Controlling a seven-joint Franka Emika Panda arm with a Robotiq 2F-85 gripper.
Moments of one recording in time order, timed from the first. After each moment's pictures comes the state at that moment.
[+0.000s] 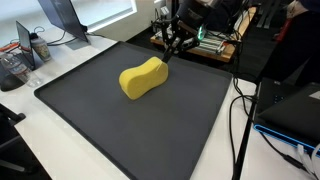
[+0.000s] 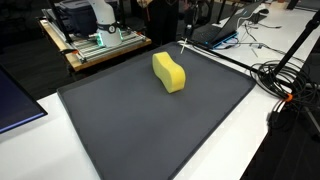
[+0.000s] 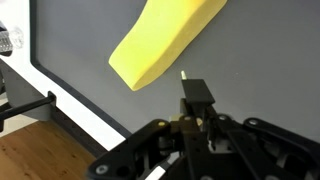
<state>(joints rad) 0.24 0.14 0.23 -2.11 -0.69 2.16 0.47</state>
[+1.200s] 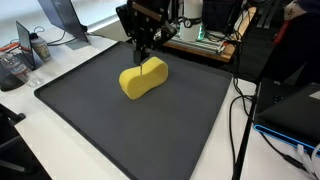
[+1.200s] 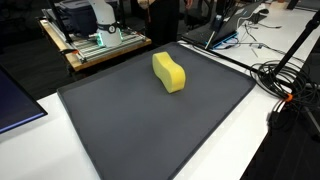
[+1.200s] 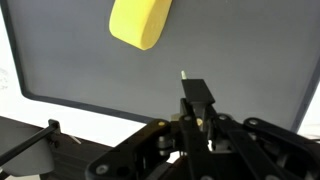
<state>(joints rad) 0.26 0.47 0.10 -1.40 -0.36 1.82 0.38</state>
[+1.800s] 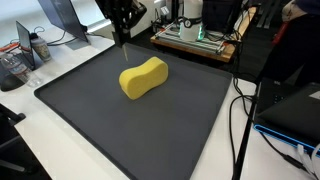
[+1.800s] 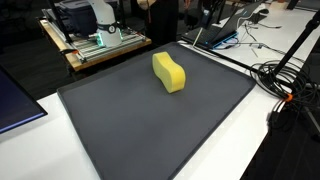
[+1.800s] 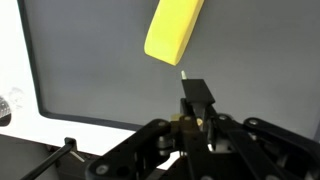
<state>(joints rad) 0.17 0.41 0.06 -1.43 -0.29 1.76 0.26</state>
